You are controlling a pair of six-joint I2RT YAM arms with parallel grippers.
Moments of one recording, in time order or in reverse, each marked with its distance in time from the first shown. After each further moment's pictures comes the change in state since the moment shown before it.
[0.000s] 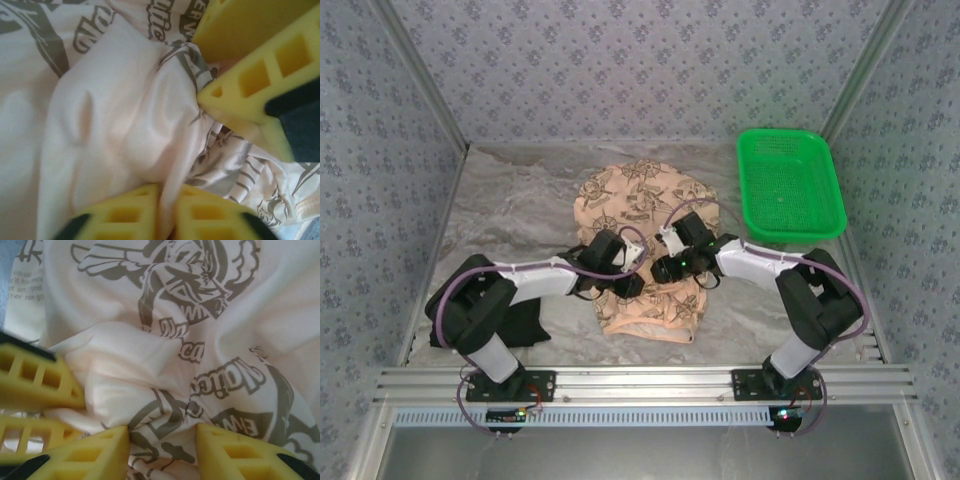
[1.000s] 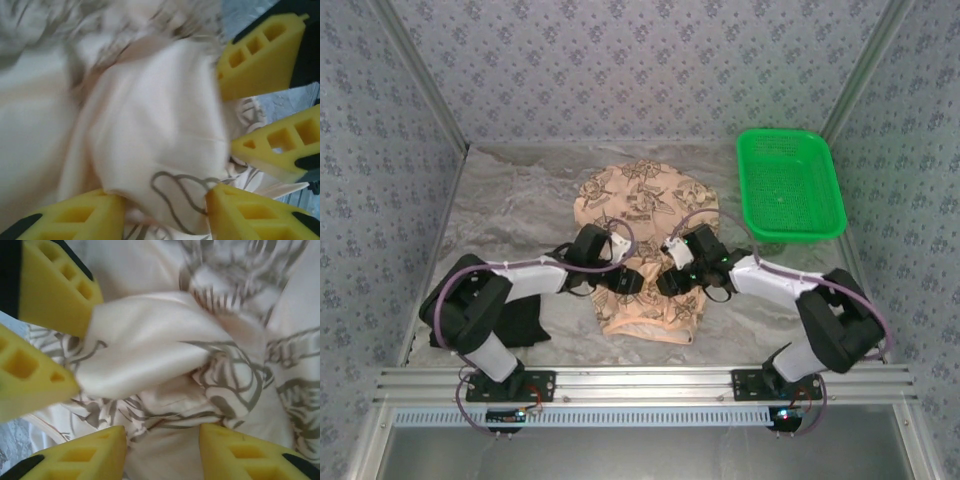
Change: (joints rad) left arm 0.080 -0.028 -0.026 0.088 0.223 -0.016; right arm 0.005 -0.191 -0.156 0.050 -0.038 -0.093
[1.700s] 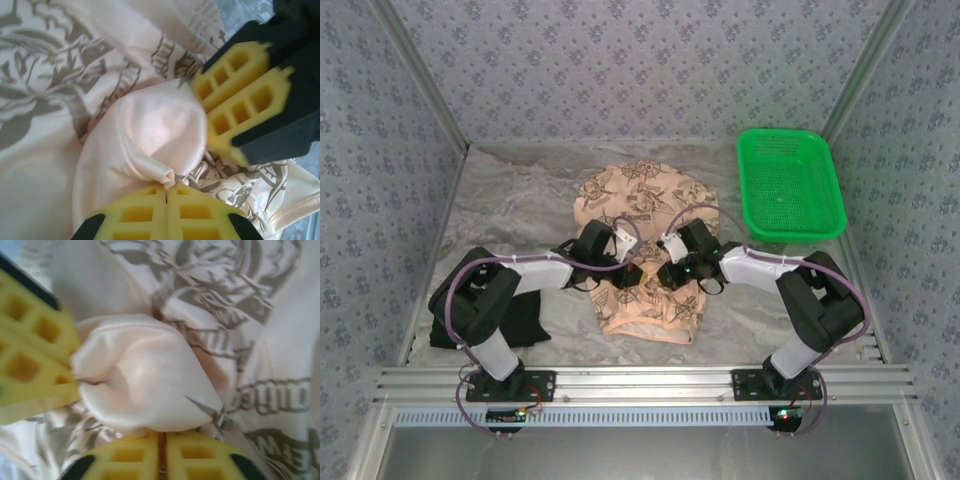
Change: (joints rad) left arm 0.022 0.073 -0.002 0.084 -0.011 0.047; right arm -0.031 0.156 0.068 0.049 -0.047 0.016
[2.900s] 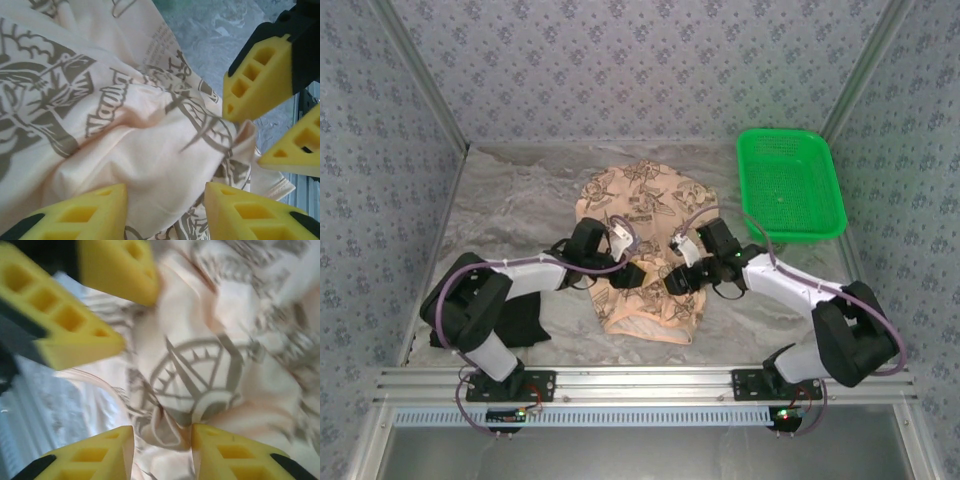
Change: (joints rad) left arm 0.008 -0.045 -0.014 0.057 0.106 0.100; right arm -0.035 -0.227 -0.059 -0.209 -0.074 -0.014
